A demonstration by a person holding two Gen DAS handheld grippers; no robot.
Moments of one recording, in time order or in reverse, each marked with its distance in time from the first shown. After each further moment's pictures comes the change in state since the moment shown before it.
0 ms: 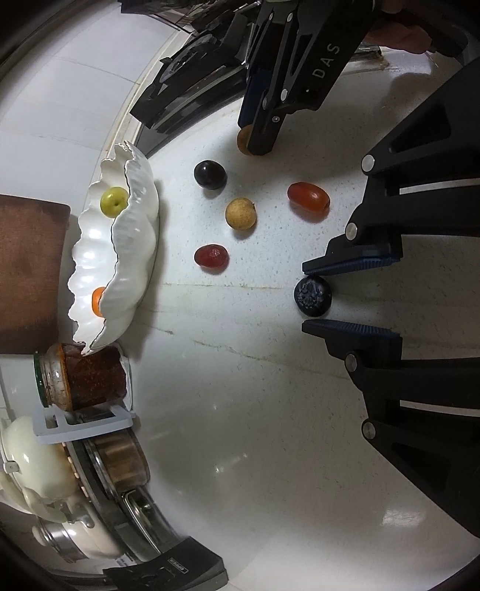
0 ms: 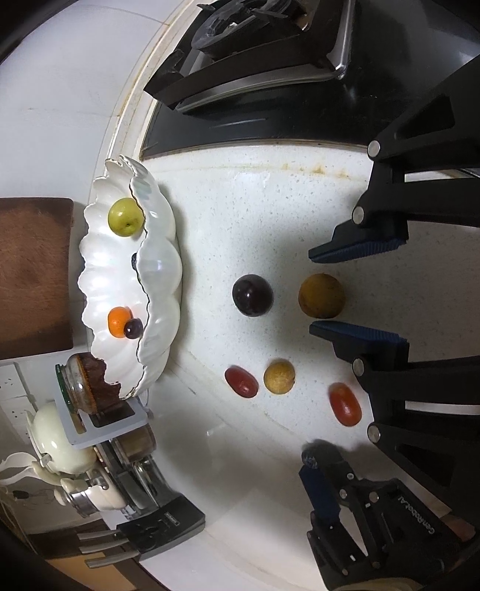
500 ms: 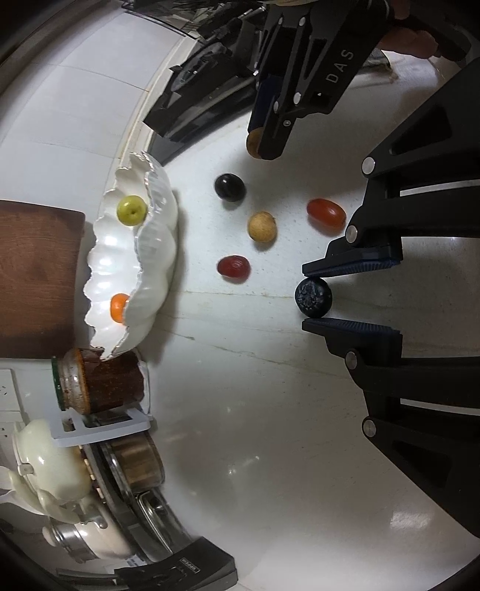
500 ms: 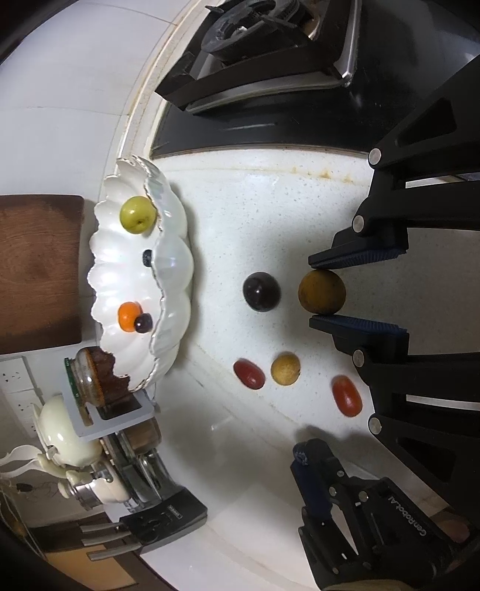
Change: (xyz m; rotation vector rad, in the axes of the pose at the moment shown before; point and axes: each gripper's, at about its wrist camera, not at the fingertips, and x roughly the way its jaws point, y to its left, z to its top) left arm -0.014 -0.004 0.010 0.000 -0.047 -0.017; right arm -0.013 -0.001 0.003 -0.012 -0.033 0.014
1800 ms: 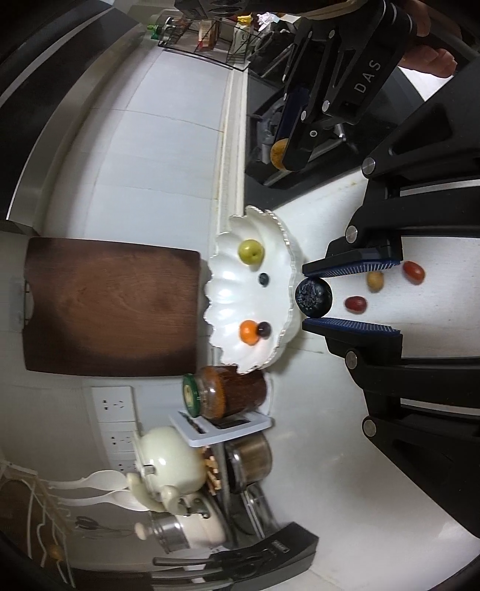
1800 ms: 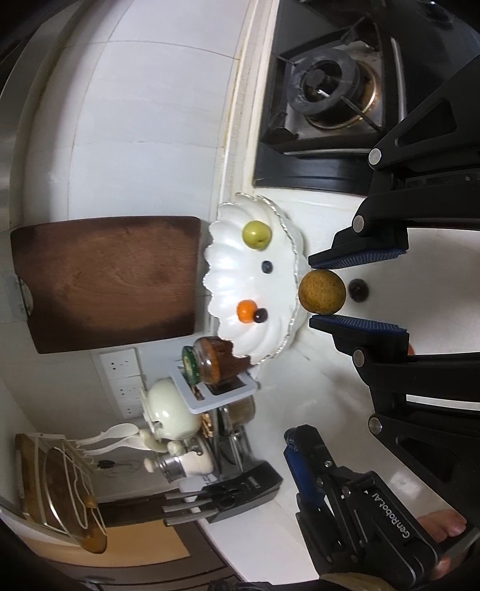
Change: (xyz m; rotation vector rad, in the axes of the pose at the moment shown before) left arm -0.104 -0.025 0.060 0.053 -0.315 -0.045; right arm -0.115 0.001 0.040 0.016 -0.310 0.000
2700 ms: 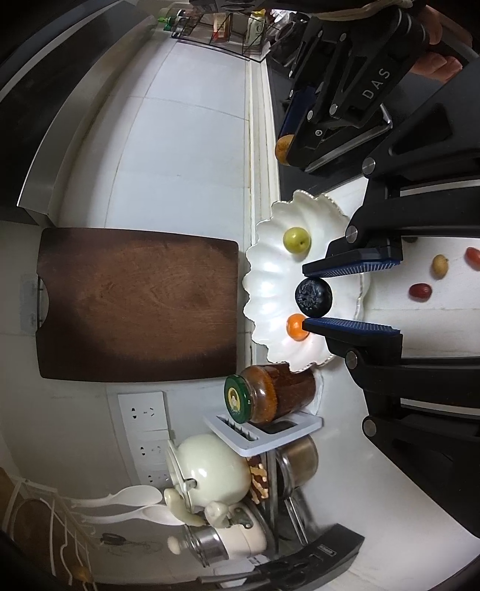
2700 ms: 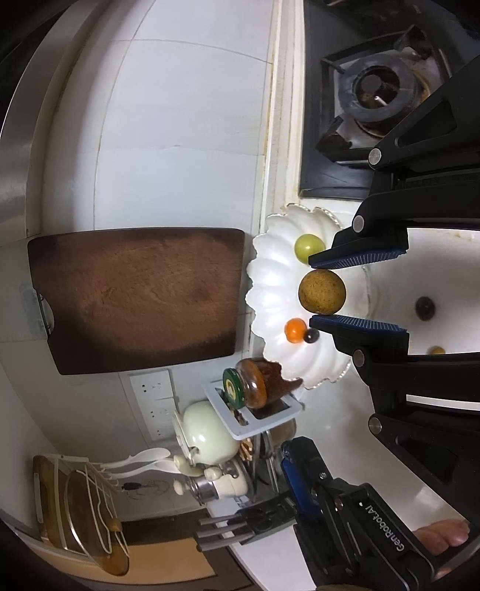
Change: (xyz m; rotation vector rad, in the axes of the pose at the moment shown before) left arm 0.038 0.012 0.062 0.023 -0.043 0.007; right arm 0.033 -0.009 0.056 0.005 -0.079 -0.062
